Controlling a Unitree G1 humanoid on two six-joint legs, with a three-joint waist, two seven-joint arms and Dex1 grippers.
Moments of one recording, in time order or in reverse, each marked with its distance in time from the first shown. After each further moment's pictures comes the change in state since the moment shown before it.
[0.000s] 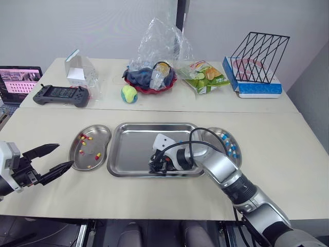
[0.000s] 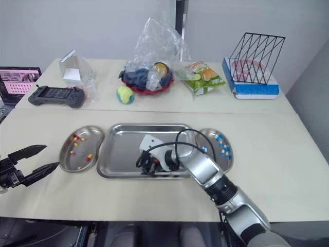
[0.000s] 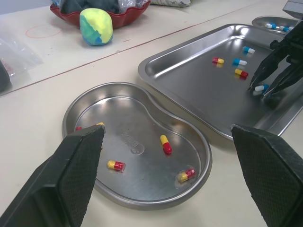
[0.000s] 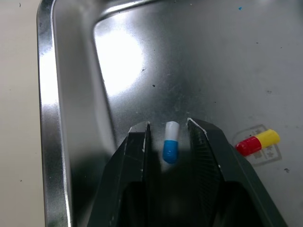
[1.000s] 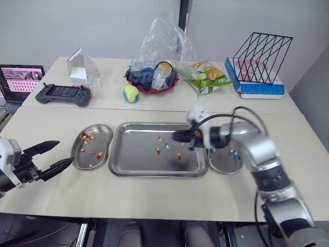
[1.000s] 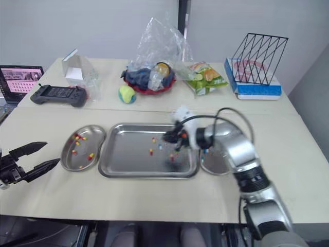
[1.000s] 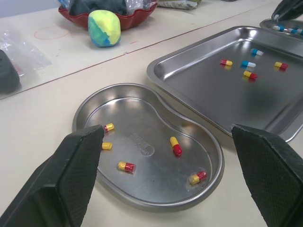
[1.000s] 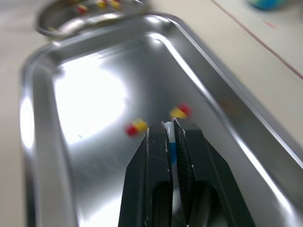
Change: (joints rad) left arm -0.085 -0.003 -0.032 0.066 0.027 -0.019 -0.021; right arm -0.031 -0.284 -0.374 0.056 0.155 -0.033 0.155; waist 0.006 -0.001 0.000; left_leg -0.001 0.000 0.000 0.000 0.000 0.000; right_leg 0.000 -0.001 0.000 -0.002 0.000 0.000
